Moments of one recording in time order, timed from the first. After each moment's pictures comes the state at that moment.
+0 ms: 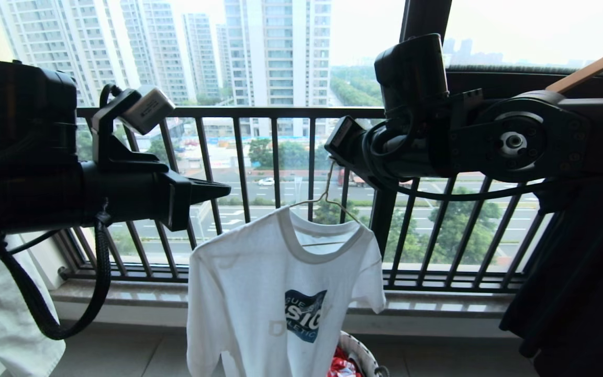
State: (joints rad) left arm -0.34 1.46 -1.10 -0.05 -0.42 0.10; right arm 0.64 1.96 -1.80 0.18 -0.20 0.87
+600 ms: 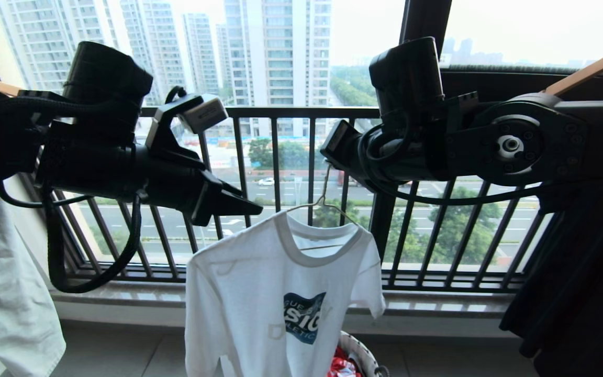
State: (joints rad) left arm -0.39 1.63 -1.44 0.37 -0.47 0.27; right arm 0.65 1.96 -1.79 0.19 -0.20 0.86
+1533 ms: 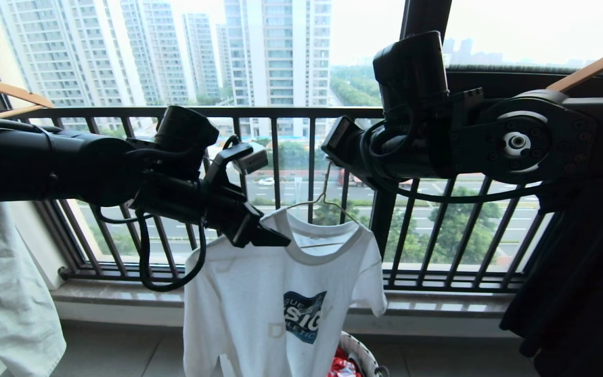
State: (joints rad) left arm -0.42 1.84 -1.45 0.28 -0.47 0.34; right arm 0.65 1.95 -1.79 0.18 -0.20 0.86
